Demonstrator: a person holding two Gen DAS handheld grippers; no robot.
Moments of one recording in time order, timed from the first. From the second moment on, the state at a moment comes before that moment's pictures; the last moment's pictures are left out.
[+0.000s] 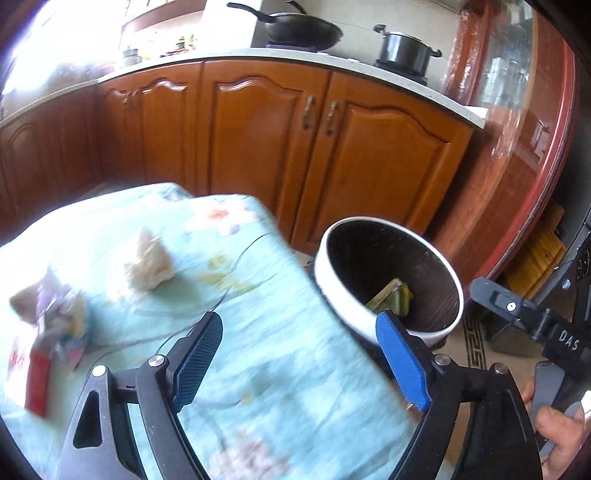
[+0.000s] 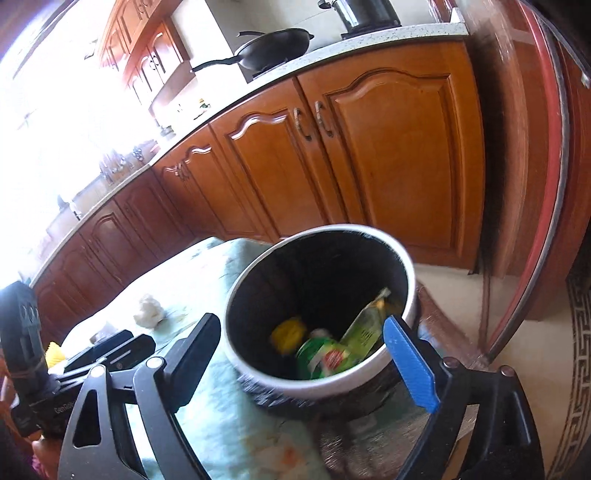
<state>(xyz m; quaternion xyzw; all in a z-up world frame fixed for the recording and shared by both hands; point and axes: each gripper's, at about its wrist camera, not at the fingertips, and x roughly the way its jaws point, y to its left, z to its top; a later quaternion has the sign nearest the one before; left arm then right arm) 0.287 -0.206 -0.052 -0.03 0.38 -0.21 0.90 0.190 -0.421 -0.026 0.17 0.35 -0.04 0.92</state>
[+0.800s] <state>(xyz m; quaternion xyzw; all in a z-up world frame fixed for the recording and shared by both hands) 0.197 -0.022 -0.061 -0.10 0.41 -0.05 0.91 0.173 -0.273 -0.075 0.18 0.43 0.09 0.88</state>
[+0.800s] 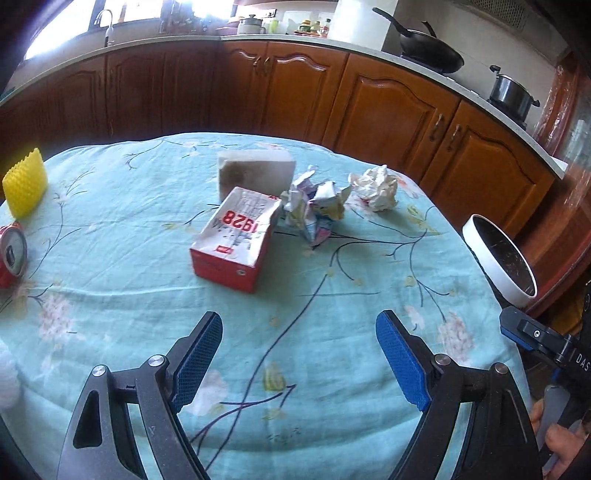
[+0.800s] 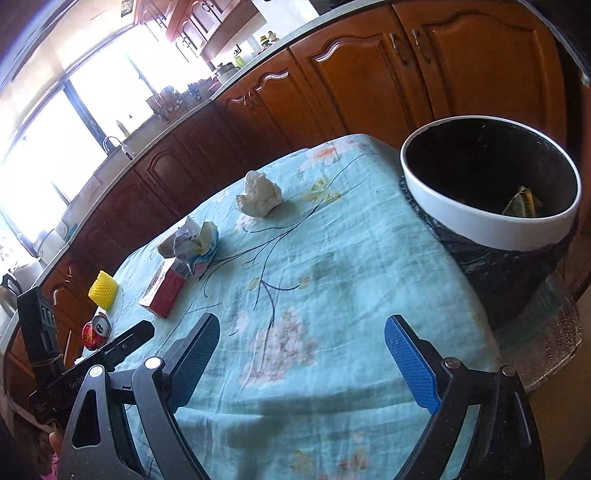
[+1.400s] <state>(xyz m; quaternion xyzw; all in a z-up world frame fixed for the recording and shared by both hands) 0.210 0.021 -0.068 -0.09 0.42 -0.01 0.91 0.215 -0.203 -0.079 0.16 0.44 0.17 0.87</state>
